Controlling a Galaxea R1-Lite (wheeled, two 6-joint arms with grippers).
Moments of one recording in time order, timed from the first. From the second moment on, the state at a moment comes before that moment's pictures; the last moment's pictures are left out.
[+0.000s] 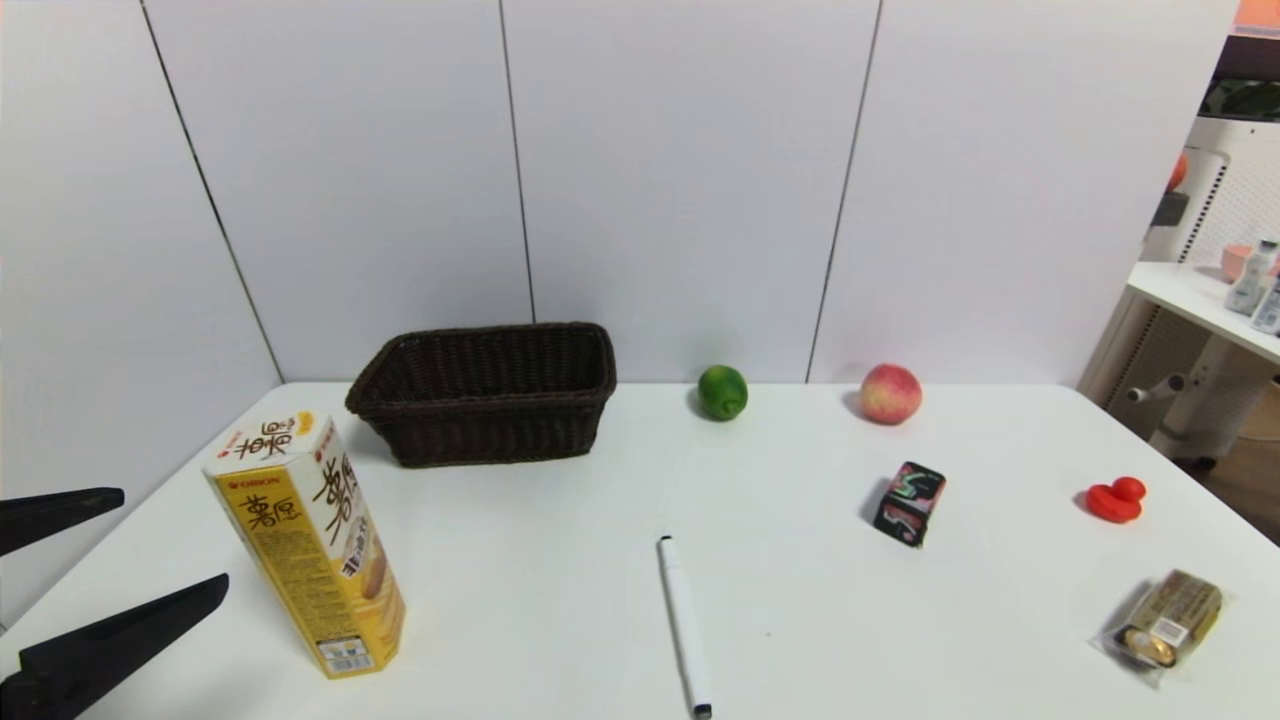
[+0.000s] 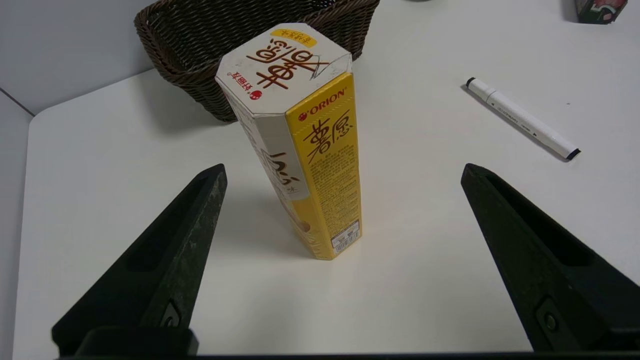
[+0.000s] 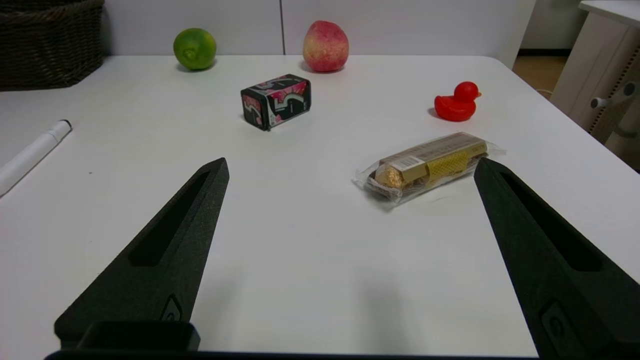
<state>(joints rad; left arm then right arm) 0.00 0.80 -0.62 0.14 -0.39 0.22 0.00 0.00 0.00 0.00 0.00 0.00</state>
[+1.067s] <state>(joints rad) -0.09 0.96 -0.63 0.08 -0.16 0.09 0.00 0.00 0.00 0.00 0.00 0.00</state>
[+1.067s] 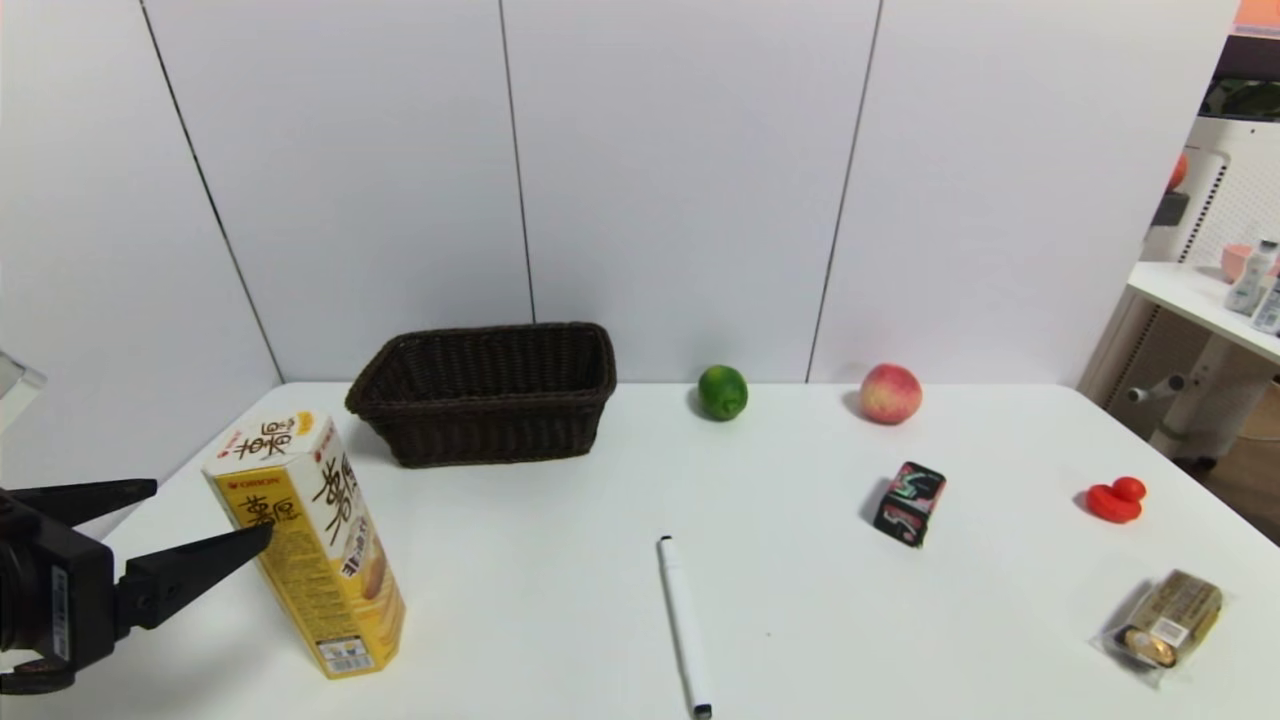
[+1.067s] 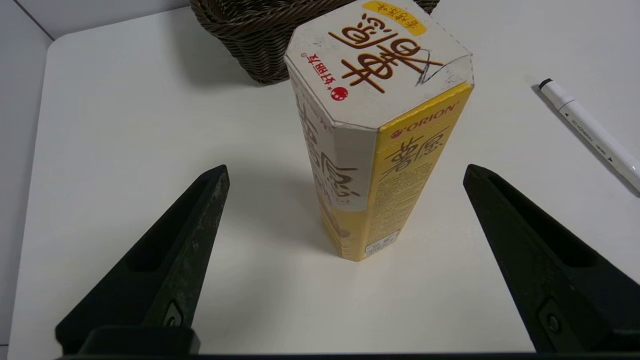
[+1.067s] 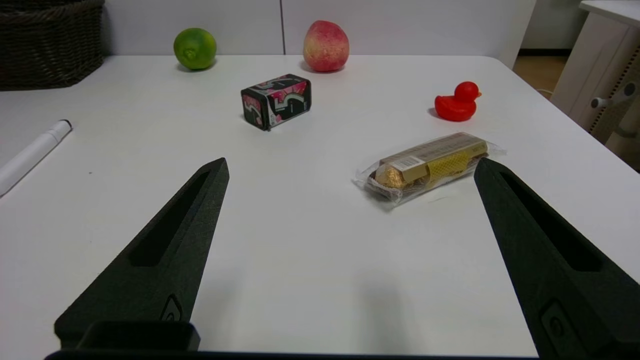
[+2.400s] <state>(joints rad) -0.36 1.21 -0.52 -0.31 0.20 -0.15 0.00 0.00 0.00 0.00 0.00 0.00</state>
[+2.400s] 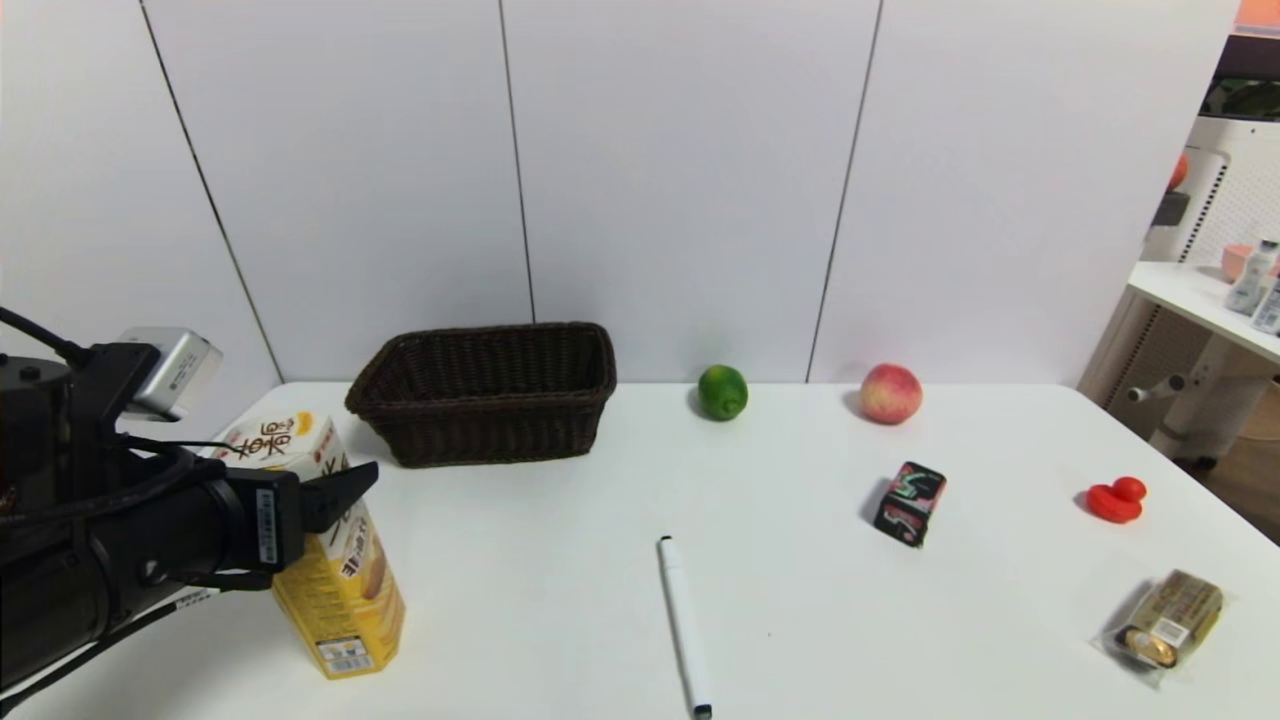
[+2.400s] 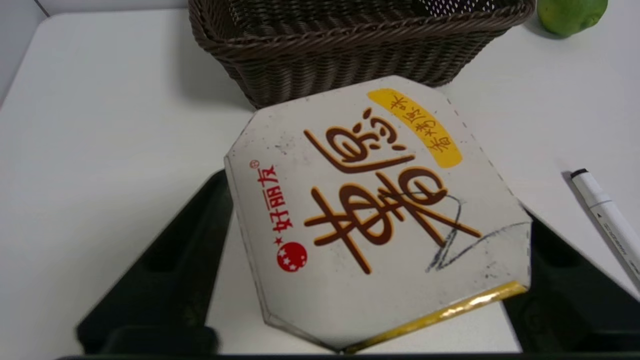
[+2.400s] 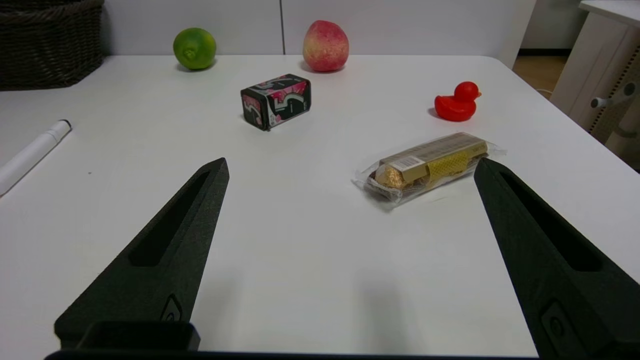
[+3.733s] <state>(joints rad) -0.36 1.48 -1.17 -0.30 0.19 -0.10 0.00 0.00 0.00 0.00 0.00 0.00</state>
